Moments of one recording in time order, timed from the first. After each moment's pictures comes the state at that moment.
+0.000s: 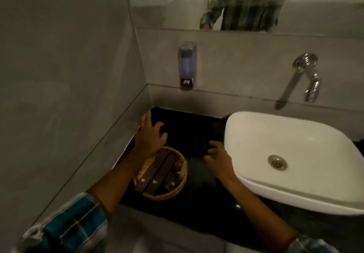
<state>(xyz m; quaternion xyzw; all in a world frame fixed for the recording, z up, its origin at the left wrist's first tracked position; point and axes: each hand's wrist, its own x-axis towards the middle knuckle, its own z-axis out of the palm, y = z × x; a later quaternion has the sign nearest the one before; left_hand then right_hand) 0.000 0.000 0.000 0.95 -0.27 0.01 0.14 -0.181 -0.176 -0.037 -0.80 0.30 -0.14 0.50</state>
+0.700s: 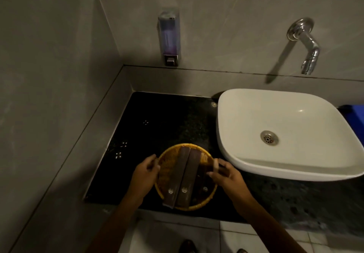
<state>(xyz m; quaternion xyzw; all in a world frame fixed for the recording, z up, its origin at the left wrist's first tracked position) -0.079 0.048 -0.070 0.82 -0.06 -0.30 0.49 -0.250 -0.145 -0.072 -0.57 0.39 -0.09 0.72</state>
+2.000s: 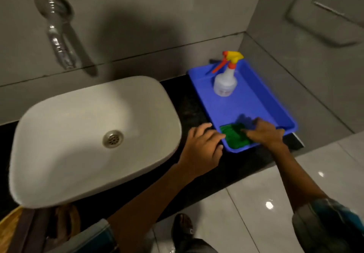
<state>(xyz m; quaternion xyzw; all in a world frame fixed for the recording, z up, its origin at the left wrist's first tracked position) -0.497 -0.462 -0.058 0.60 -0.74 -0.05 0.30 -0.697 -0.608 -0.073 -0.67 0.72 0.08 0.19</state>
